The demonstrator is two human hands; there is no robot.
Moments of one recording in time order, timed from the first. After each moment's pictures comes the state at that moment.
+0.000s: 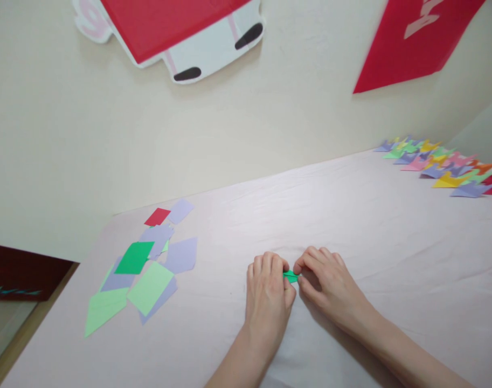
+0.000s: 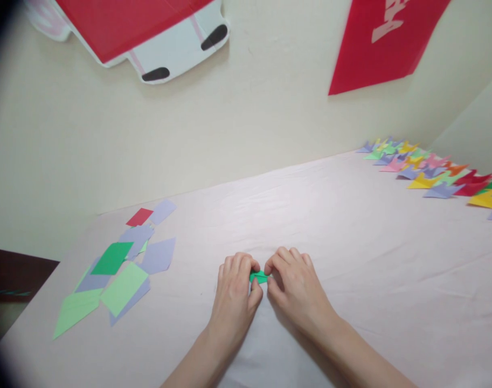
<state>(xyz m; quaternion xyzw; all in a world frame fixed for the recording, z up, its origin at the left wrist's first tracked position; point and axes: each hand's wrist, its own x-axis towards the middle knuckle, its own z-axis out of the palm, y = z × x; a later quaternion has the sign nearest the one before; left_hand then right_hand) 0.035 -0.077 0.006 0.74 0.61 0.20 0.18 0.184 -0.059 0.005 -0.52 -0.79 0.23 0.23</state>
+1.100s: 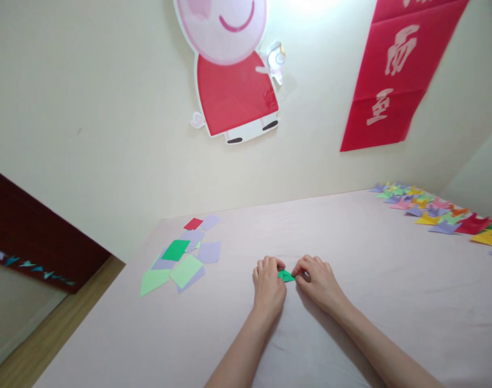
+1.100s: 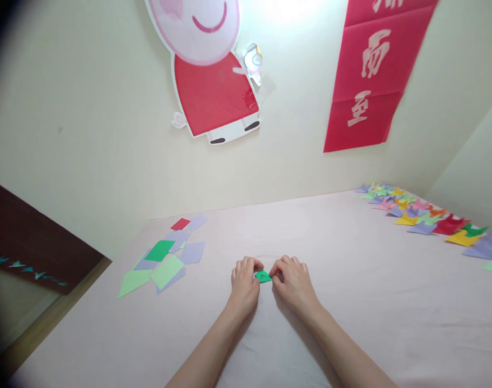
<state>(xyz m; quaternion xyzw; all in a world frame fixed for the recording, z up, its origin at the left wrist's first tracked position) 0.042 -0.088 0.005 0.64 0.69 0.28 0.20 0.187 -0.058 -0.004 -0.53 -0.79 0.21 0.25</state>
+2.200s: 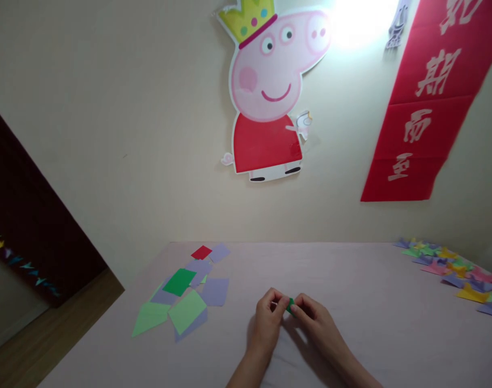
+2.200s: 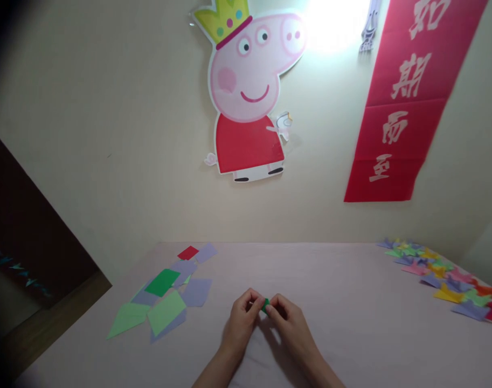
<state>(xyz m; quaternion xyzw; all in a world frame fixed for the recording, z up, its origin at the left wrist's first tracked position) 0.003 -0.041 0.001 0.52 0.55 0.53 0.38 0.144 -0.015 0.000 -0.40 -0.67 0.47 0.41</state>
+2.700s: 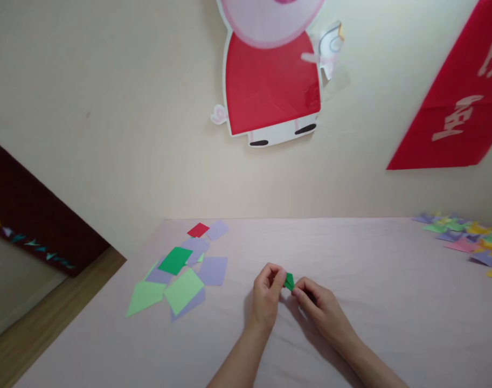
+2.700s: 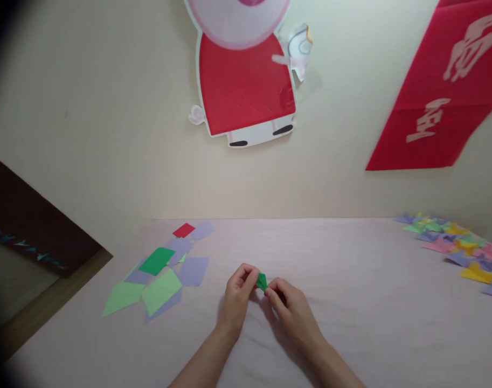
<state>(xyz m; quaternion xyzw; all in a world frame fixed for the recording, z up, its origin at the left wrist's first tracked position) 0.002 -0.037 0.007 0.42 0.52 0.60 0.44 0.143 -0.017 -0.002 -0.43 -0.72 0.42 0.35</state>
